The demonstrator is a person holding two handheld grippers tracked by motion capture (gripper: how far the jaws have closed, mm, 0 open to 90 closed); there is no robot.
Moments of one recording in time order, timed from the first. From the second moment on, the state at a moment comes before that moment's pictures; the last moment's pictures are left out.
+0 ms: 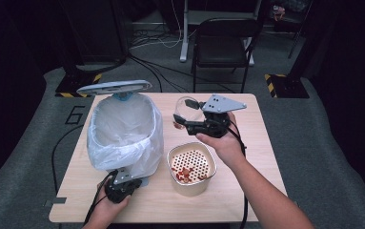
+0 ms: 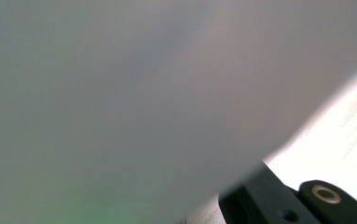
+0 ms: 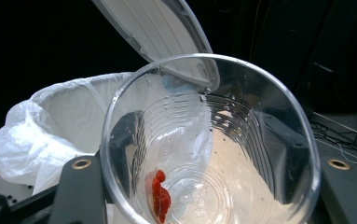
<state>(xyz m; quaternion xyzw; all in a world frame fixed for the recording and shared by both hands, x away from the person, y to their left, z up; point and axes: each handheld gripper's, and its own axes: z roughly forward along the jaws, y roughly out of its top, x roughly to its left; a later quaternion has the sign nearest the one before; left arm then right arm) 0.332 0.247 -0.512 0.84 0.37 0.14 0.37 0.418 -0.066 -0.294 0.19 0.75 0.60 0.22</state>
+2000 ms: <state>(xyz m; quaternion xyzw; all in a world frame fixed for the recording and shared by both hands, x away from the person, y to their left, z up) 0.331 0.249 -0.510 0.84 0.37 0.14 0.35 0.441 0.054 -0.274 0.13 0.78 0.60 0.12</state>
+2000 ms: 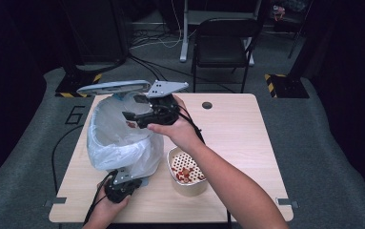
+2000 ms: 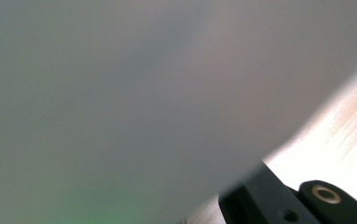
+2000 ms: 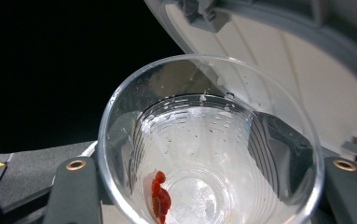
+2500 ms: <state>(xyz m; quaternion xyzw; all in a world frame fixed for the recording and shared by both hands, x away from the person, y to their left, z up) 0.331 0.249 -0.511 0.84 0.37 0.14 0.36 0.448 0.082 -0.282 0.13 0.80 0.58 0.09</state>
